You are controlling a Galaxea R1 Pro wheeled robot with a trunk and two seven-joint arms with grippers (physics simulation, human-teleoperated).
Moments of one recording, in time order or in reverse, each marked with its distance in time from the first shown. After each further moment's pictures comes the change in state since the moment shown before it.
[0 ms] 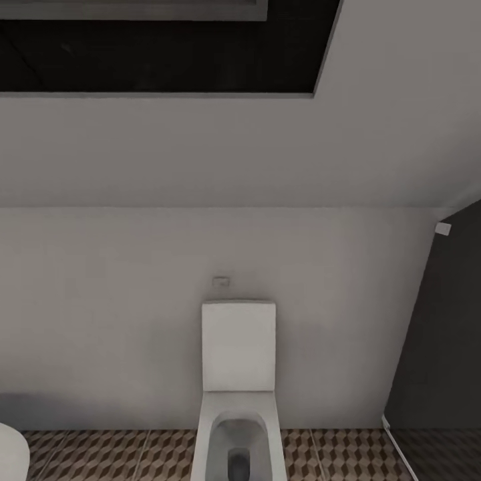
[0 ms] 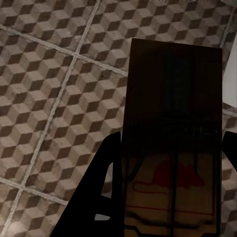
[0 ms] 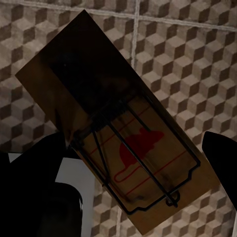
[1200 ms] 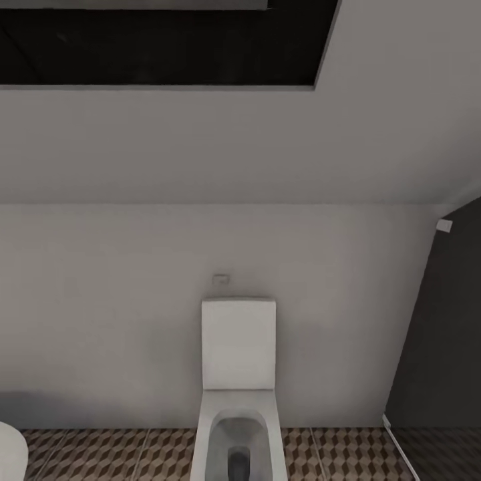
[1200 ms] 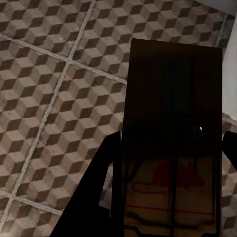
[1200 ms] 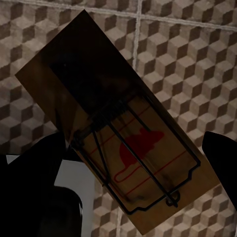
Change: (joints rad) left arm 0.000 -0.003 0.002 -0.039 -0.001 0.013 0.004; right arm 0.000 0.003 0.002 0.000 0.004 0.000 0.000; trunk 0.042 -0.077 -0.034
